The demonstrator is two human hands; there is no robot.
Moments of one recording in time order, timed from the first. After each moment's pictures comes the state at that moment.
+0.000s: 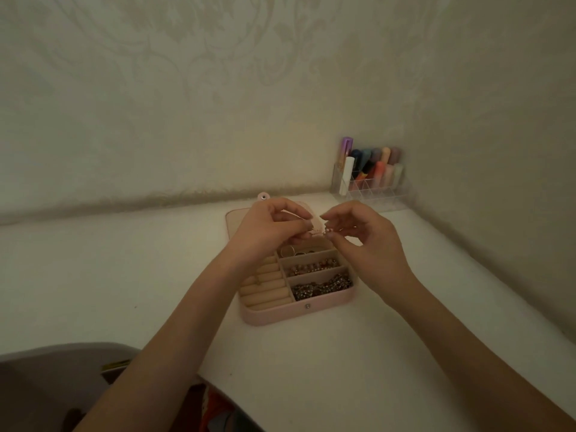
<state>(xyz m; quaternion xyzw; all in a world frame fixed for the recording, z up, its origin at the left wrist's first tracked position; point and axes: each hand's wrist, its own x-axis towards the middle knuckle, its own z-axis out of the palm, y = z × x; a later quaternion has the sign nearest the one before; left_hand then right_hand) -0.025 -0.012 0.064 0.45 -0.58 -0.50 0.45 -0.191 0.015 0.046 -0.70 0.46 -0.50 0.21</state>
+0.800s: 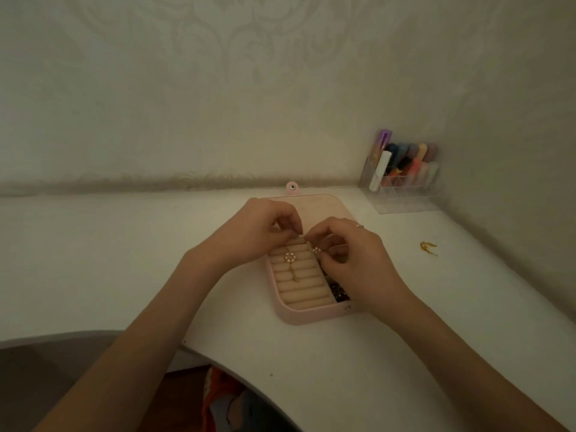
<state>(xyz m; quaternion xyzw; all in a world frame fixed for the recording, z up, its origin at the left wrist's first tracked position) 0.049 -0.037 0.040 0.43 -0.82 -0.22 0.31 -0.131 0.013 0.034 -0.75 0.51 -0.36 0.20</state>
